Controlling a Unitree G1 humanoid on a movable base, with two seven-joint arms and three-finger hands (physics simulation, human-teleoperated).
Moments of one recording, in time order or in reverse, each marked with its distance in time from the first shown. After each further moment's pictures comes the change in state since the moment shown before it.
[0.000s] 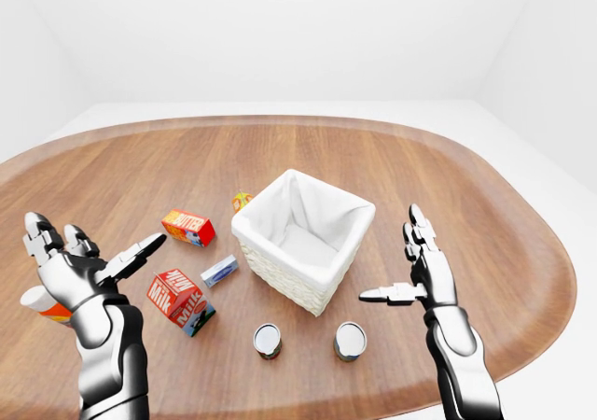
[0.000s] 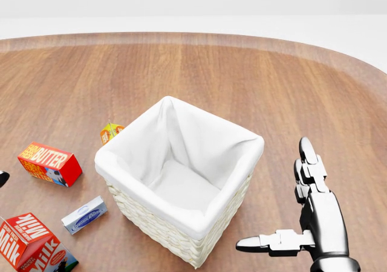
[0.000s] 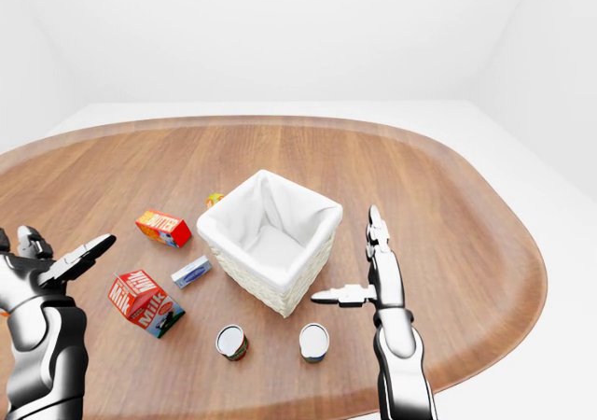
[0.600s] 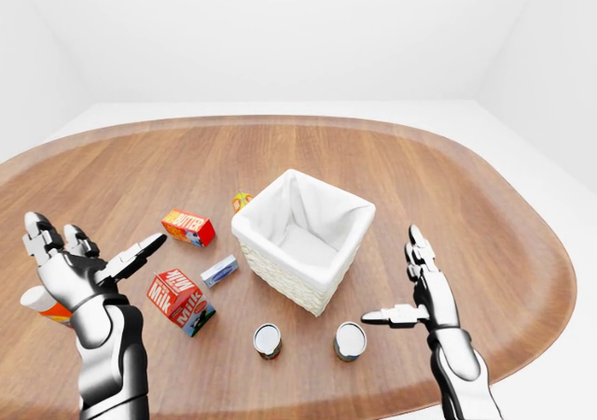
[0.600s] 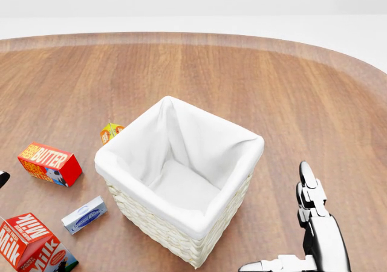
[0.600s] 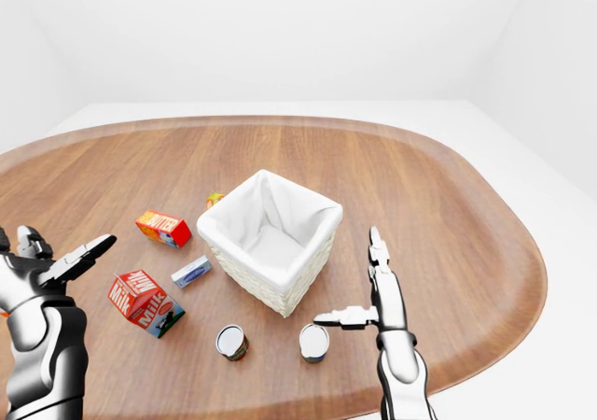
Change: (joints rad) left arm 0.001 0.000 -0.001 -0.003 0.005 0.000 0.000; right arm 0.111 0.015 0.004 0.002 -0.044 -0.040 0.019
